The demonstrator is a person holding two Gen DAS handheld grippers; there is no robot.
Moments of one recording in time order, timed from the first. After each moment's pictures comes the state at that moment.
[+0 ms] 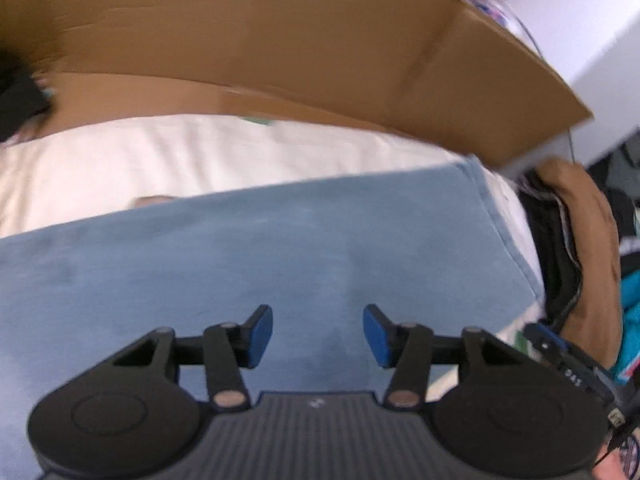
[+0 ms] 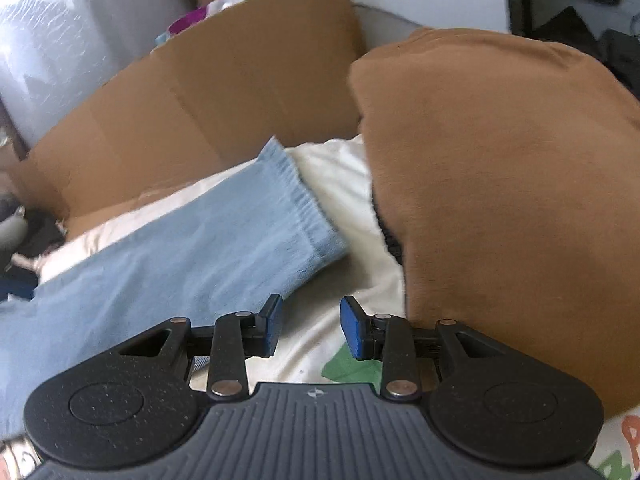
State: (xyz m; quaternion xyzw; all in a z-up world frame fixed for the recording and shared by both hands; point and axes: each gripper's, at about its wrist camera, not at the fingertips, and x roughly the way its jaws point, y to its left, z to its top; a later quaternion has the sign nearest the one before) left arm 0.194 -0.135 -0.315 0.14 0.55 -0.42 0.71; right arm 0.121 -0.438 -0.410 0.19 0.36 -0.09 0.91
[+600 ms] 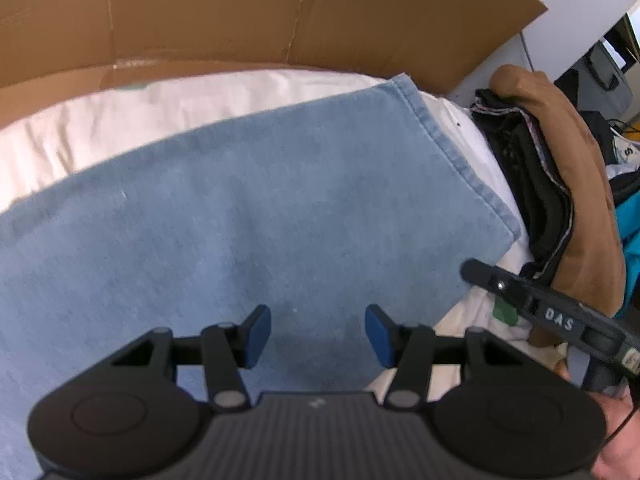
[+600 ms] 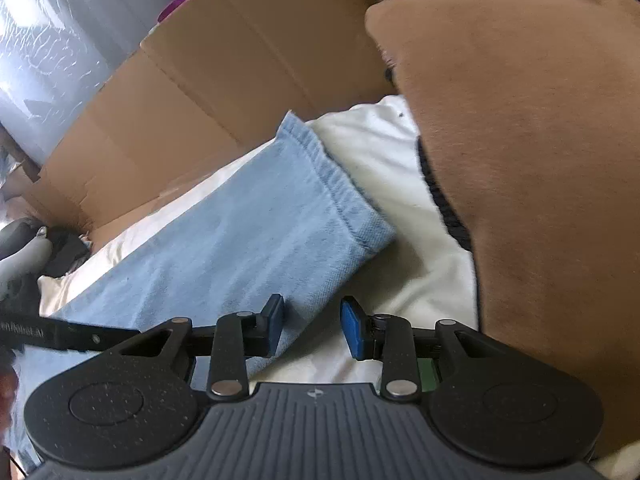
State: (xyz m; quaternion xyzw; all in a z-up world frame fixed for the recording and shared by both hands) left arm 0.128 -0.164 -0.355 0.18 0.55 -0.47 0.66; right arm 0.152 -0.442 -0.431 0.28 0.37 -0.05 0.89
